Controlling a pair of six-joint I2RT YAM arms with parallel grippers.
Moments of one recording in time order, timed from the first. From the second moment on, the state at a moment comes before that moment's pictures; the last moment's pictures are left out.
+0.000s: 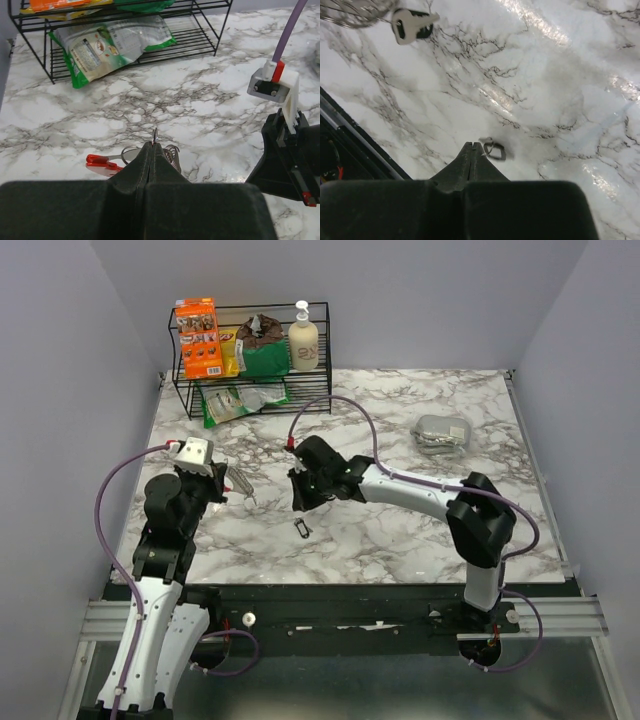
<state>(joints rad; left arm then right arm) -0.11 0.55 0.63 -0.23 0.13 -0.04 0.95 1.93 1.45 -0.39 -0.12 0.42</state>
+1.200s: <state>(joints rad) -0.17 0.58 0.63 -0.19 0.28 -0.01 0.96 2.02 1.48 -0.42 -0.13 0.38</state>
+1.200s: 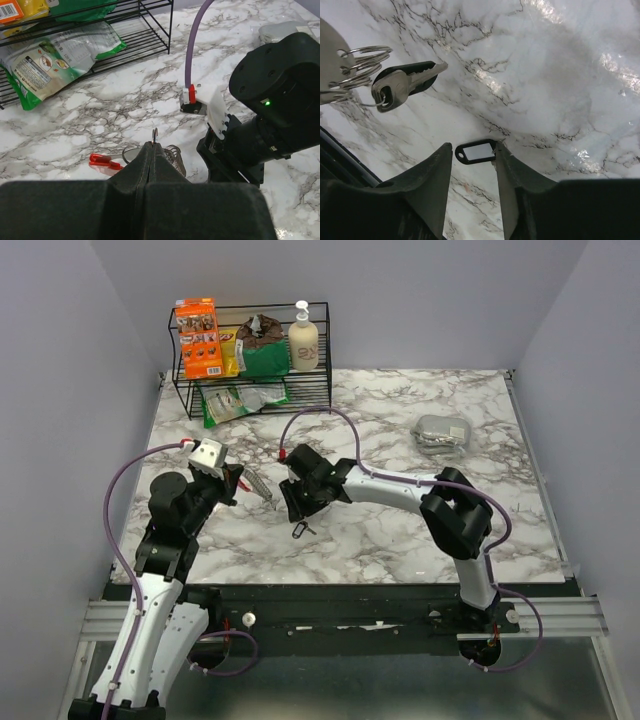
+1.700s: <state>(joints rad) -0.17 0.56 0.63 -0.19 0.28 -0.01 0.98 2.06 1.50 -0.50 -0.06 0.39</state>
